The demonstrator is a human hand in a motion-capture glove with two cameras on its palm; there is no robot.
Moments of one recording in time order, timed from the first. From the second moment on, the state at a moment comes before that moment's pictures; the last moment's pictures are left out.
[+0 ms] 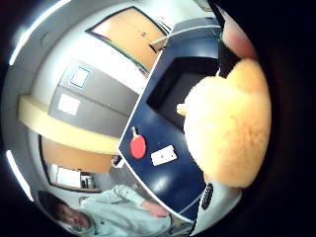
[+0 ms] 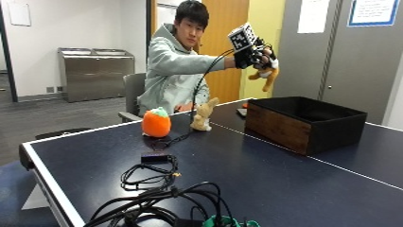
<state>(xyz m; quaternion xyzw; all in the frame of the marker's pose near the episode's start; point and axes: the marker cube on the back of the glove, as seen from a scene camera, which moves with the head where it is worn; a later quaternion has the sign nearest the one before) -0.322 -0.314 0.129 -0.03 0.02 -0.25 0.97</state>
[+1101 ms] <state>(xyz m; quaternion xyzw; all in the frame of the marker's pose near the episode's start) -0.054 -0.150 0.177 -0.36 0.19 -0.11 0.91</state>
